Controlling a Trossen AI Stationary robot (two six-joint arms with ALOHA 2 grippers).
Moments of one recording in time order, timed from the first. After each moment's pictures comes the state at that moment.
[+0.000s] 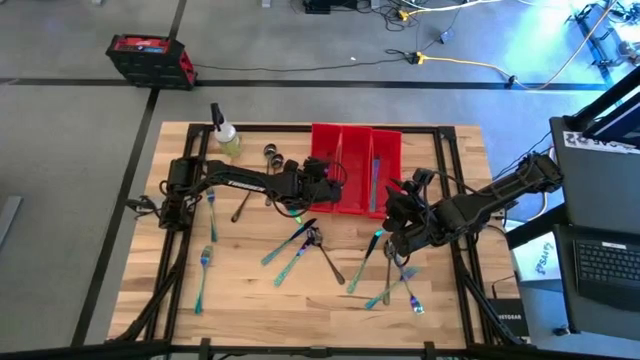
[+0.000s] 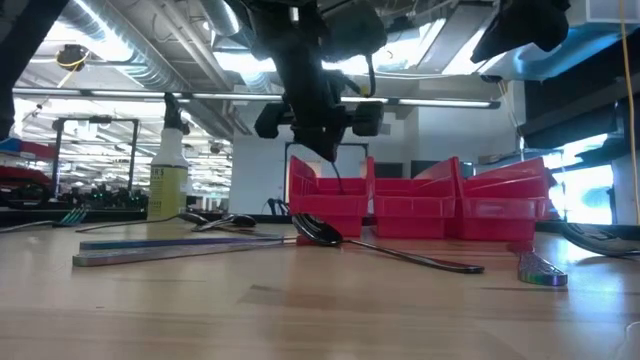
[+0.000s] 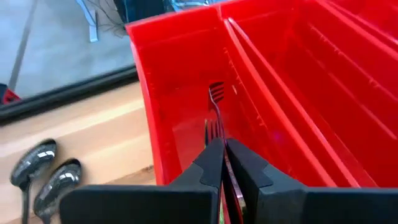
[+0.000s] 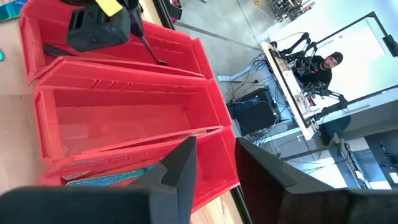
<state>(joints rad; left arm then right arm) 0.05 1.98 1.45 -0.45 -0.93 -0.83 0.45 1.30 1.10 -1.20 1.08 0.52</state>
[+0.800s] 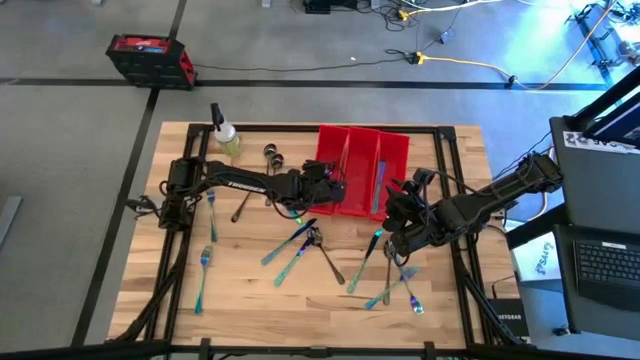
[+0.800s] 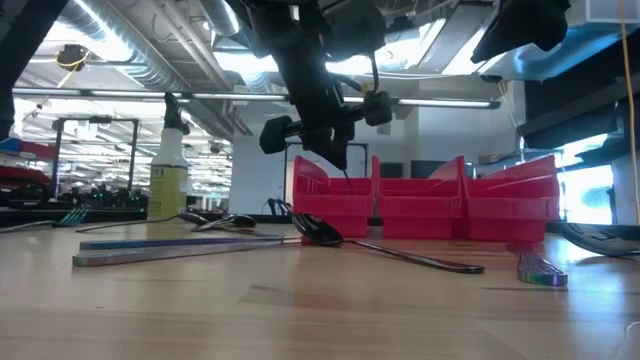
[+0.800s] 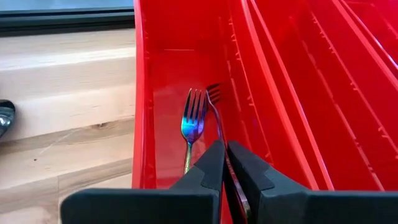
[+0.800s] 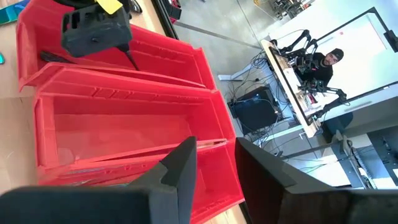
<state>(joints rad) 0.03 1.98 1.45 -0.43 -0.77 -1.07 0.45 1.30 1.10 -1.21 1.08 0.55</state>
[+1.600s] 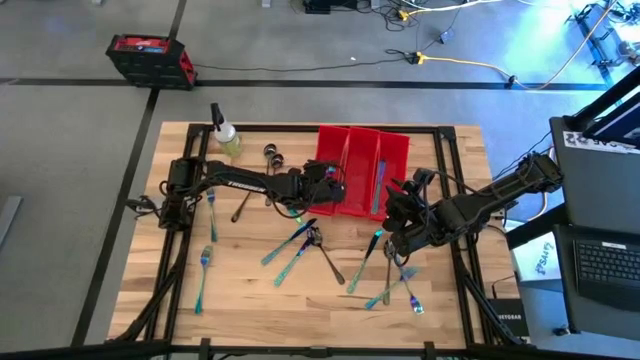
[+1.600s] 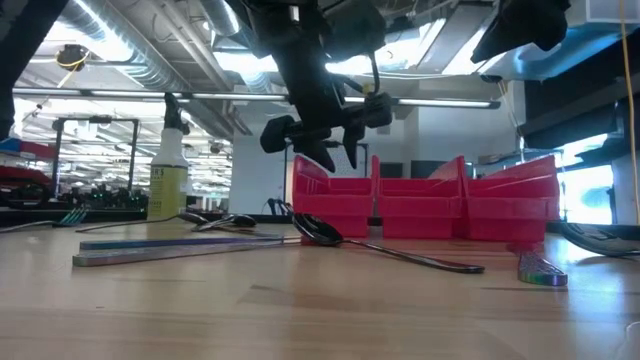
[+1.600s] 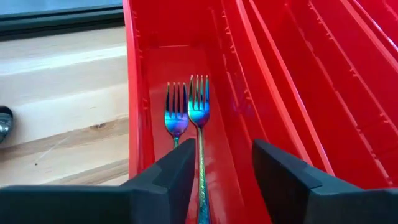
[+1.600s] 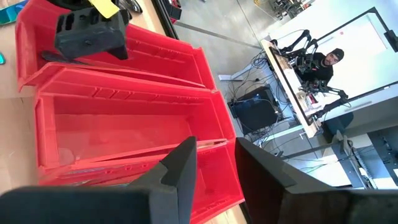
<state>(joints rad) 0.04 1.98 1.45 -0.43 -0.74 -1.00 0.45 1.30 1.10 -1.20 1.08 0.55</state>
